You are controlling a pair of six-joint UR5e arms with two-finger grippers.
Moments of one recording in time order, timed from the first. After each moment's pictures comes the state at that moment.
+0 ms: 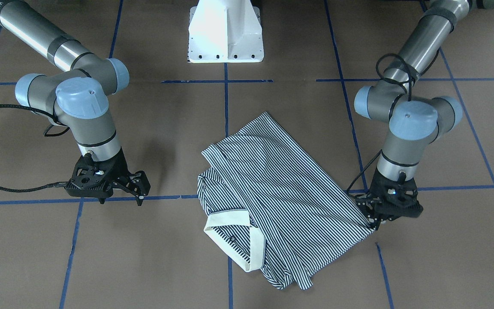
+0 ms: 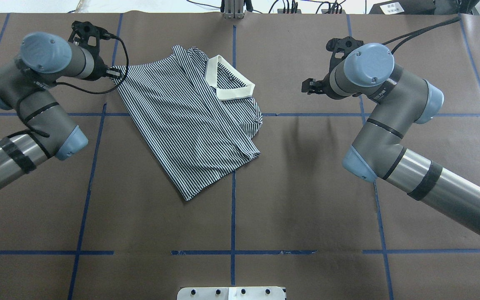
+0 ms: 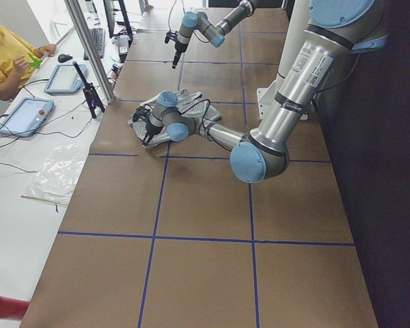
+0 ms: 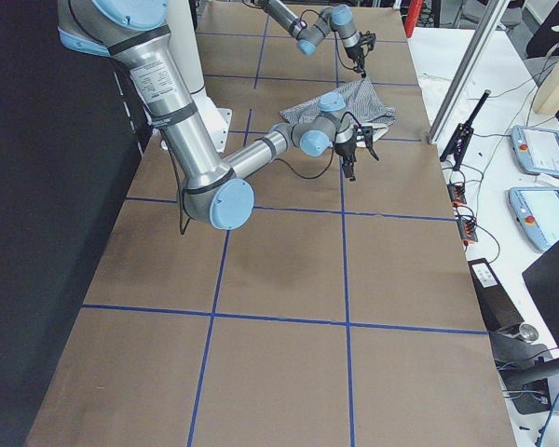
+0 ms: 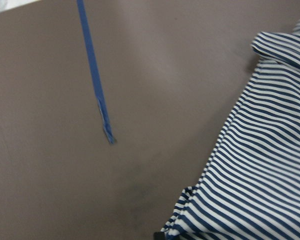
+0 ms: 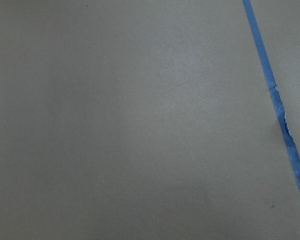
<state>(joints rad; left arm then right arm) -0.89 -2.17 -1.18 -2.25 -1.71 -0.73 0.76 -1.04 1.50 -1.21 1.72 1.15</state>
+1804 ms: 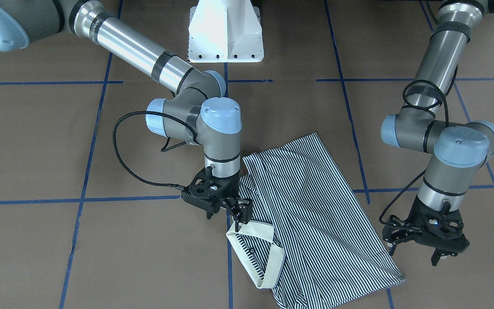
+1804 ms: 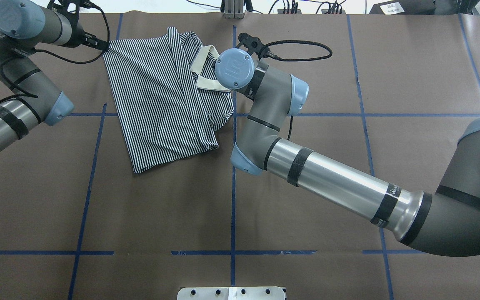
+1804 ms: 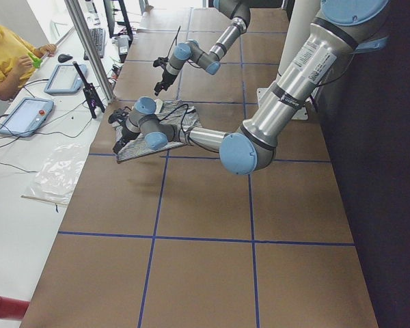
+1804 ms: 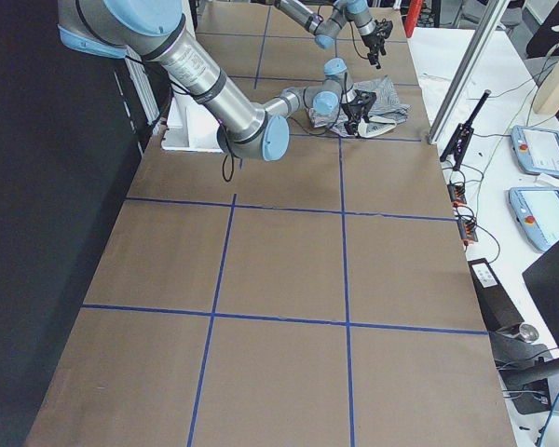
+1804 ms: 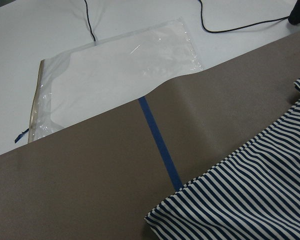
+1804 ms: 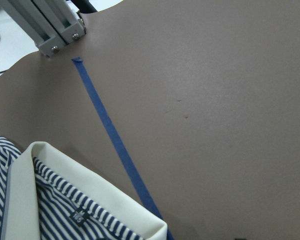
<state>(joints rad) -1.00 -2.20 -1.05 -2.41 -1.76 -0.54 0.60 -0.50 0.90 -1.09 1.48 1.72</state>
